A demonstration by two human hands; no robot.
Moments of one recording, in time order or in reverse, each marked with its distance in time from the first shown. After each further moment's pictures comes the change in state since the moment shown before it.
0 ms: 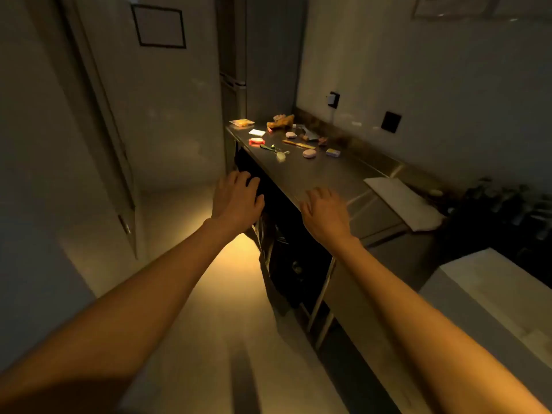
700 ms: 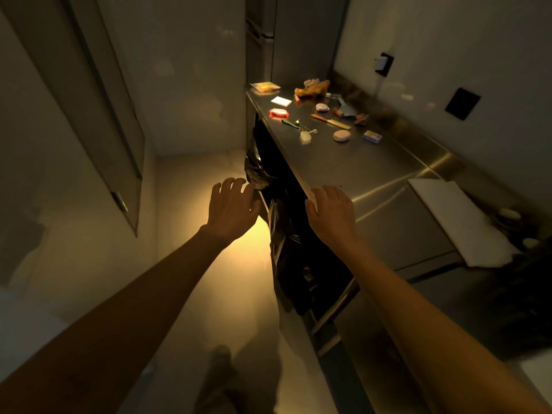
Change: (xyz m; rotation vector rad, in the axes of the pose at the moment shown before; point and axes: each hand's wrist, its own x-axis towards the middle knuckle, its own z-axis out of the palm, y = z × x) left_hand 0.089 -0.053 0.147 0.009 -0.142 -0.236; right_hand 0.161 0.072 0.145 0.033 -0.045 -0.080
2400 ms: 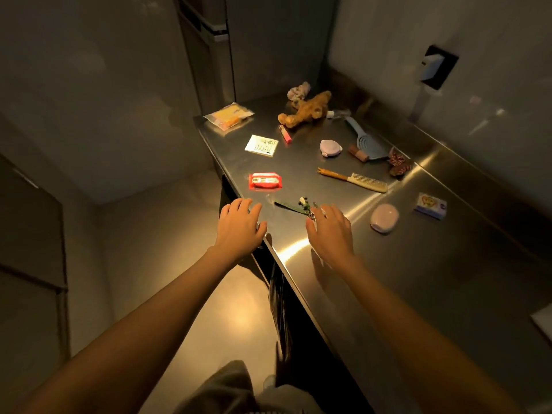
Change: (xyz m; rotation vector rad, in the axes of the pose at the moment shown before) left_hand 0.581 -0.133 0.282 -0.084 -0.291 0.184; right_hand 0.535 0.115 0.272 0.016 -0.125 0.275
